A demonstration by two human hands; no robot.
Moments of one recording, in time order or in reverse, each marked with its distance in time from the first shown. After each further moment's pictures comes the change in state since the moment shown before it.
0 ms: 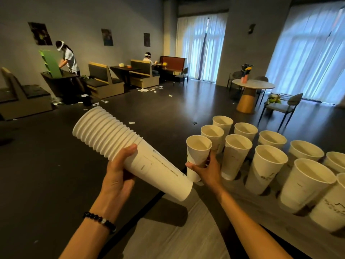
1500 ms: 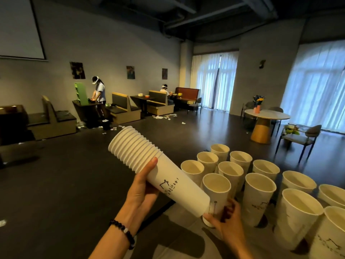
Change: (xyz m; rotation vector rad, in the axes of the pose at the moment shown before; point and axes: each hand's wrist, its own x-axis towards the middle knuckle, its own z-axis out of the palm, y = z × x) left_hand -0.031 -0.034 0.070 -0.139 -0.045 -0.053; right_hand -0.072 0.003 -0.084 0.148 0.047 0.315
